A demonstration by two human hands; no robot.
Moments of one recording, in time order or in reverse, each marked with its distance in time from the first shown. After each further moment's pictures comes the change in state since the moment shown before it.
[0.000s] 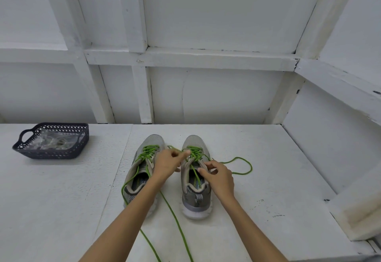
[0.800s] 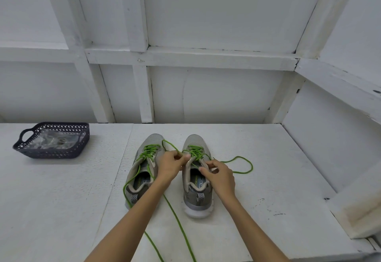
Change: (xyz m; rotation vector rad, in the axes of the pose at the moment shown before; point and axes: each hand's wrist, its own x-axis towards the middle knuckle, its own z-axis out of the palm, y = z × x) left_hand -0.003 -0.006 0.011 -0.161 0.024 -0.006; right_hand 0.000 0.001 0.003 0.008 0.026 0.009
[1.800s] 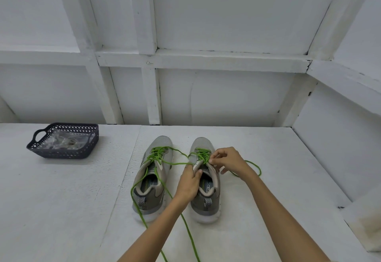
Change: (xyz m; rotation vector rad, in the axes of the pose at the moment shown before) left_hand -0.027 -0.022 0.032 0.155 -0.085 -0.024; right_hand 0.064 -0.032 -0.034 0.040 -0.462 -0.017
